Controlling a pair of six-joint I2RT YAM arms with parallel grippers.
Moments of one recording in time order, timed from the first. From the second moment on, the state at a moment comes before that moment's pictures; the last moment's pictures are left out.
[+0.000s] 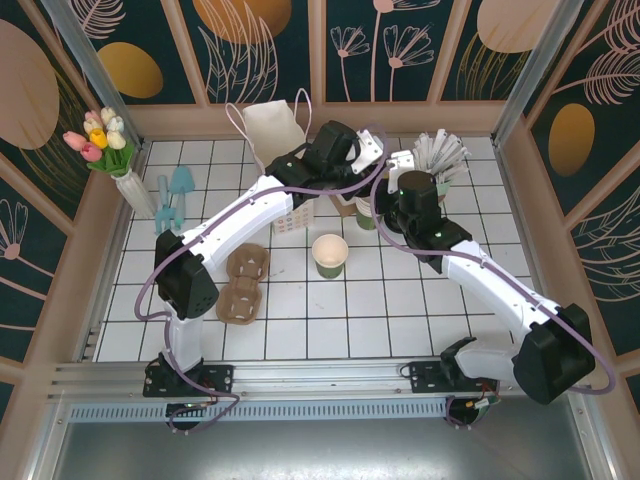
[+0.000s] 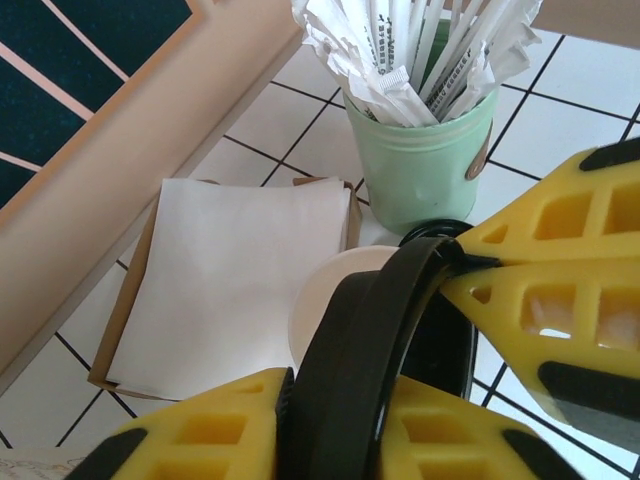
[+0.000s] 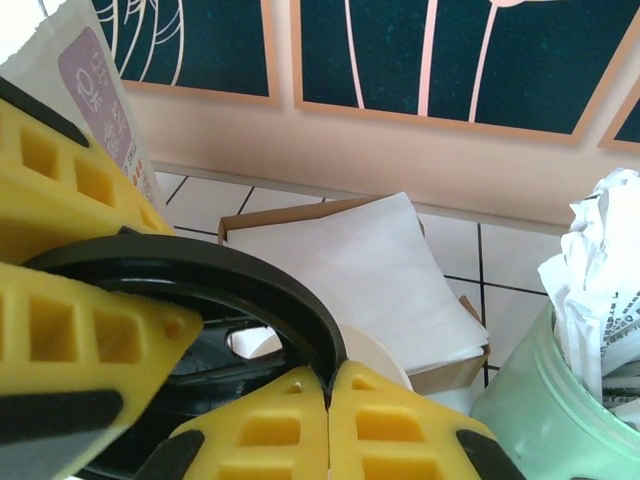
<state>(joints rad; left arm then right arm) -0.79 1.97 1.97 -0.61 -0.01 0.24 0.55 1.23 0.94 -0.04 0.25 0.07</state>
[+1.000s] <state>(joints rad) -0.67 1.62 1.27 0.68 0.34 -1.04 0.43 1.10 0.68 0.76 -0.35 0.78</state>
